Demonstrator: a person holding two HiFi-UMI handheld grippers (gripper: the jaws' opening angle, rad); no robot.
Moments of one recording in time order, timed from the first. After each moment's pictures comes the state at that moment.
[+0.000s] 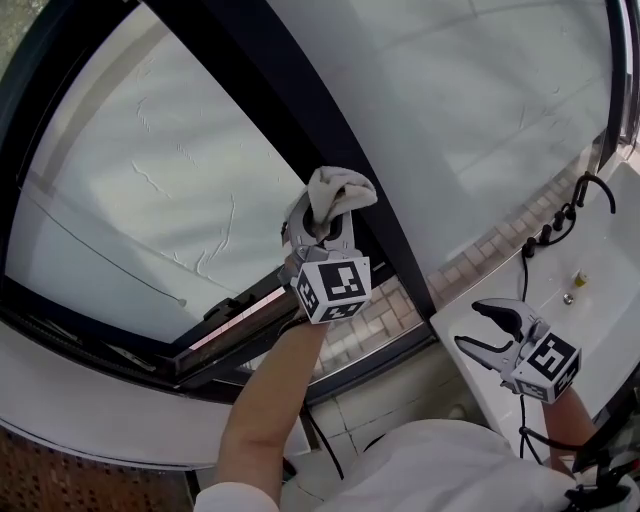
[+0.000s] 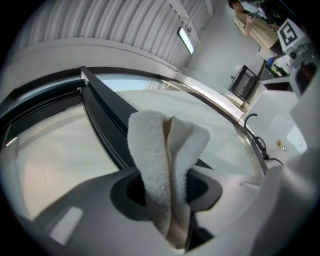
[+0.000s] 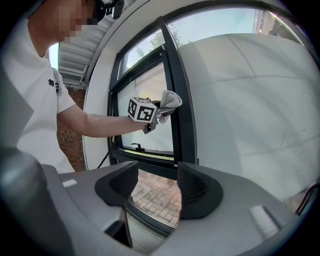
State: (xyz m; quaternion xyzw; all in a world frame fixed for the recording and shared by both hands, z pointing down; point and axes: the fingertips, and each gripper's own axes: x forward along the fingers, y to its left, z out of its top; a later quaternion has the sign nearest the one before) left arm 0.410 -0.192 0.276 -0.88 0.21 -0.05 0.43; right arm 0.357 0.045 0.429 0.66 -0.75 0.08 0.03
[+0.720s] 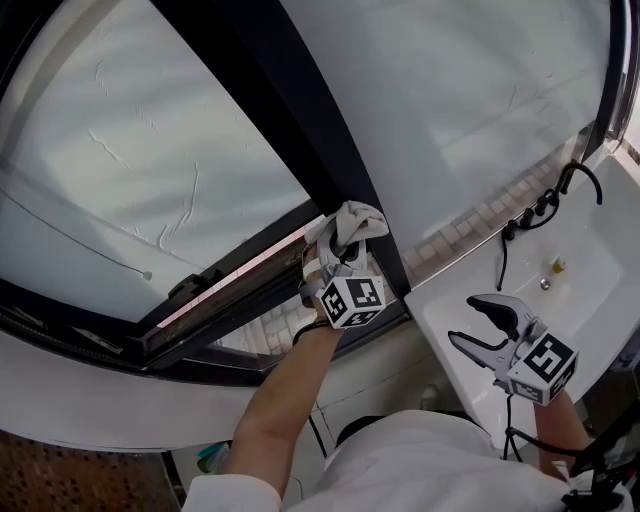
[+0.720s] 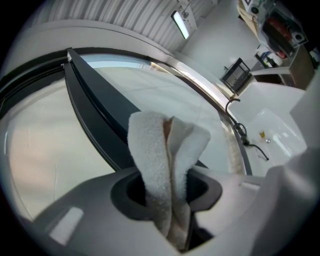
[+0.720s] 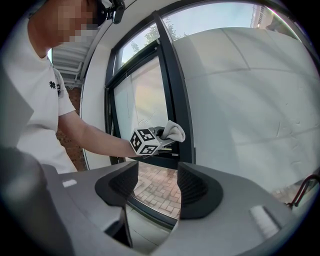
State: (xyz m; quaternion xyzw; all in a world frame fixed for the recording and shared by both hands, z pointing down) left arm 0.416 -0.190 0.465 -0.89 0.19 -0.16 0.39; right arm 0.361 0.064 0.452 0.66 -0.74 0.12 0.04
